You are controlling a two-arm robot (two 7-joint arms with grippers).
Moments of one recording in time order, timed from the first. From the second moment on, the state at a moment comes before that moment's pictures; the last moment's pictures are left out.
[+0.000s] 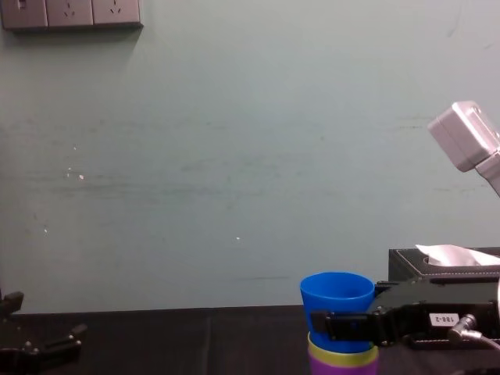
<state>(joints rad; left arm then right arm) -0.20 0.60 0.45 -1.41 -0.25 -0.12 0.03 0.36 0.45 -0.47 -1.48 0.34 0.24 0.45</state>
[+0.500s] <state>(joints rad) -0.20 0.60 0.45 -1.41 -0.25 -0.12 0.03 0.36 0.45 -0.47 -1.48 0.34 0.24 0.45</state>
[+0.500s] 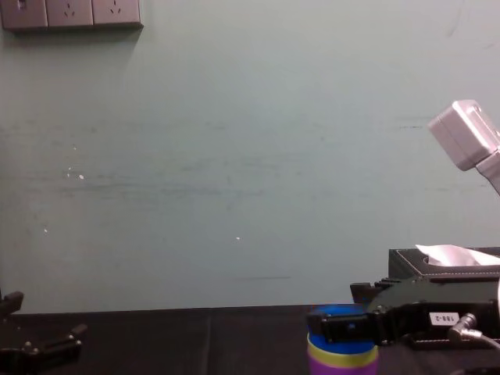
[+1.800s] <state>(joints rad) -0.20 0.60 0.45 -1.41 -0.25 -0.12 0.03 0.21 0.54 -0.31 -1.65 0.37 0.17 0.38</state>
